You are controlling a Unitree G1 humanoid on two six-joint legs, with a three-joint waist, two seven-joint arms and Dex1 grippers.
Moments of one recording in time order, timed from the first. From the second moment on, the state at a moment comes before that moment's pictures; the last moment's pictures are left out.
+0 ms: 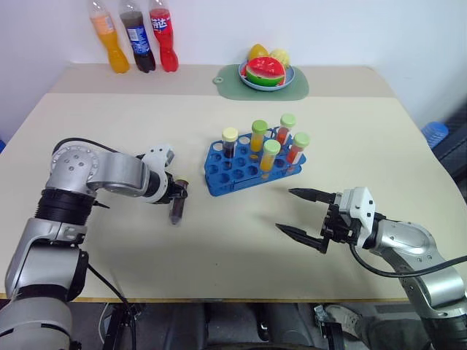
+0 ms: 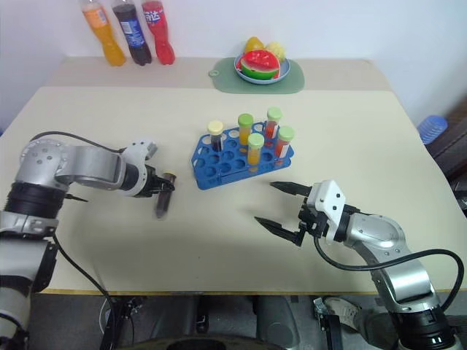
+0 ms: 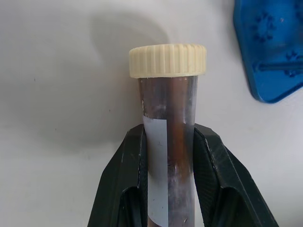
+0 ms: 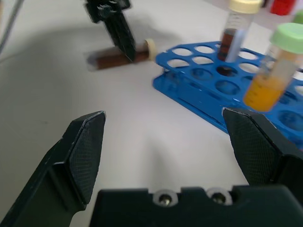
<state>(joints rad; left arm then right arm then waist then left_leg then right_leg) -0.76 0.78 -0.16 0.23 -1.95 1.38 0.85 0.01 -0.67 -0.04 -0.42 0.44 0.24 0.88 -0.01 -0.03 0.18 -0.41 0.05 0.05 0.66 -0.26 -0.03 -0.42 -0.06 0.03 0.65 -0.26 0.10</state>
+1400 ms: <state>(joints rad) -0.63 0.22 -0.09 0.43 -0.40 -0.07 -0.98 0.27 -0.56 -0.17 -0.55 0.42 0.32 0.62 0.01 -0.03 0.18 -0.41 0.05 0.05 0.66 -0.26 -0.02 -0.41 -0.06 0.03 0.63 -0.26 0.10</state>
